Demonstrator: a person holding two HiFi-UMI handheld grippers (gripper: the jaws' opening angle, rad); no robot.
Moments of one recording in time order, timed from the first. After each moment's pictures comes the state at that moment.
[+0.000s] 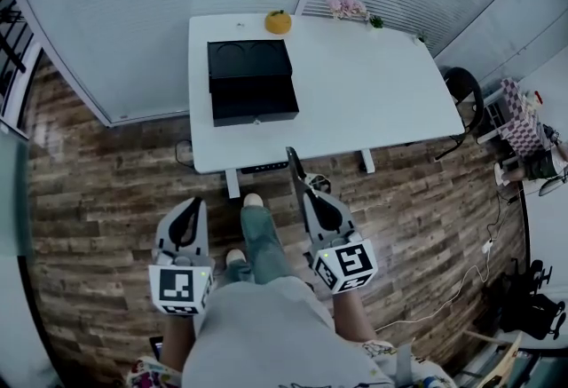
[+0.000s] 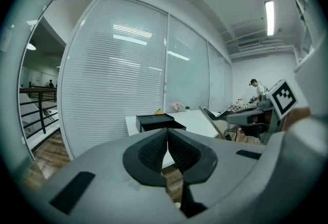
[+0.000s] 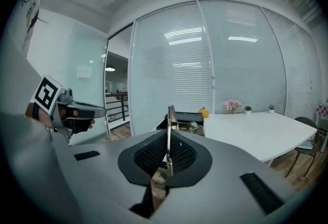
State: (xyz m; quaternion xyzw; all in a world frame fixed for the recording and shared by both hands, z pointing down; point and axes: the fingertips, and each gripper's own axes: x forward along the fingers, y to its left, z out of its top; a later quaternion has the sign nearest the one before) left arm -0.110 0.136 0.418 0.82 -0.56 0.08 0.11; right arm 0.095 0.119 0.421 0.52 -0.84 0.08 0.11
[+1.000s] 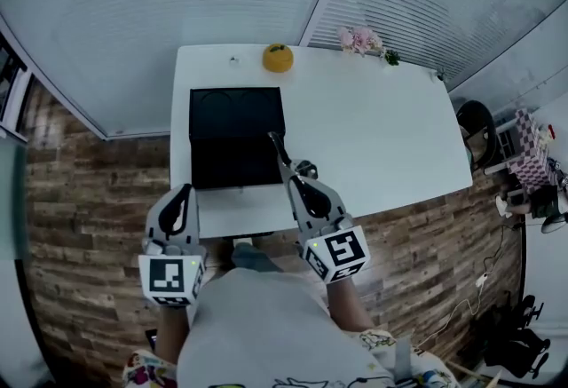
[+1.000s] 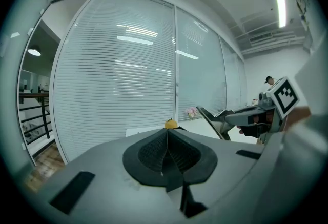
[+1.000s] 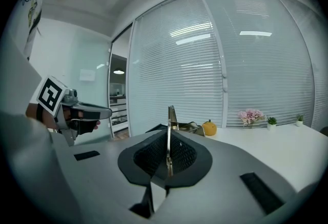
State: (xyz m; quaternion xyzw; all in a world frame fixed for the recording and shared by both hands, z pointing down) left arm -0.083 -0.067 0.403 0.79 -0.60 0.08 0.09; right arm 0.104 -0.101 0.407 0.45 -0.88 0.07 0.10
